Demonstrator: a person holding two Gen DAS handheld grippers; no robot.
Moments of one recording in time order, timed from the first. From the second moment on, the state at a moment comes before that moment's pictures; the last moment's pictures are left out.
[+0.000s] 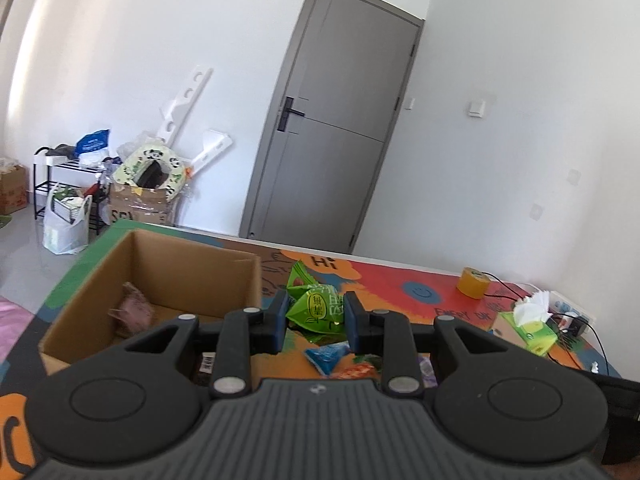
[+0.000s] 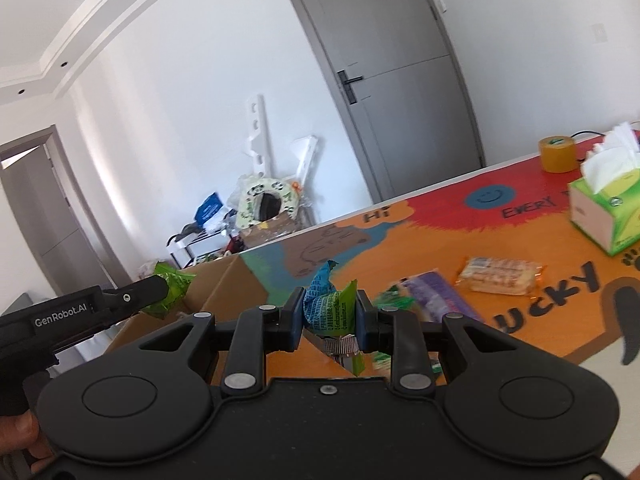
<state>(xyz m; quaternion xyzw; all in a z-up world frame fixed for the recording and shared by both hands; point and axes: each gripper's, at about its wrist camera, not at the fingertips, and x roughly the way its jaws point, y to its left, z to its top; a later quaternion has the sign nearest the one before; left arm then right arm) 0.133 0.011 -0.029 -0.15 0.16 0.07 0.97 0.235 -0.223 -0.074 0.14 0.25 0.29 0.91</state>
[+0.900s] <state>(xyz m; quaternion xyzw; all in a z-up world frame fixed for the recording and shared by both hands) 0.112 0.106 -0.032 -0.19 0.16 0.16 0.95 0.225 -0.112 -0.054 0.10 0.25 0.39 0.88</state>
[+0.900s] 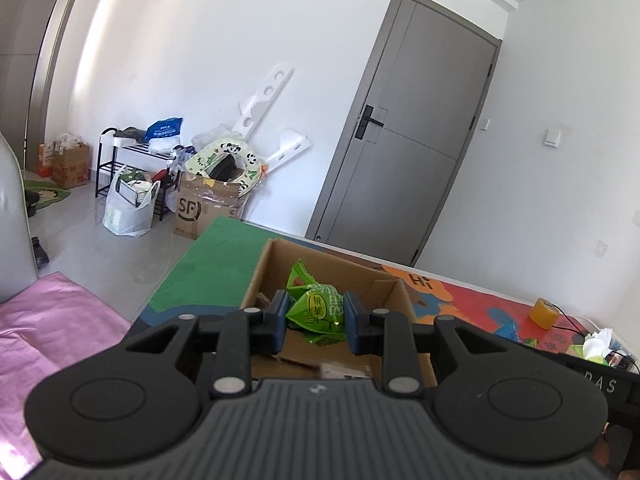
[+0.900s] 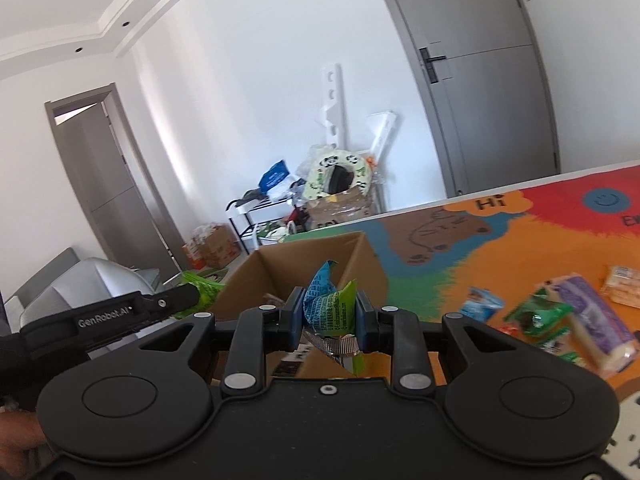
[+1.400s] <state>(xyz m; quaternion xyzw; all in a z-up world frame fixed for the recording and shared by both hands) 0.099 0.135 -0.031 -0.21 0.16 0.18 0.95 0.230 -0.068 -0.047 0.09 0.25 0.41 0.87</state>
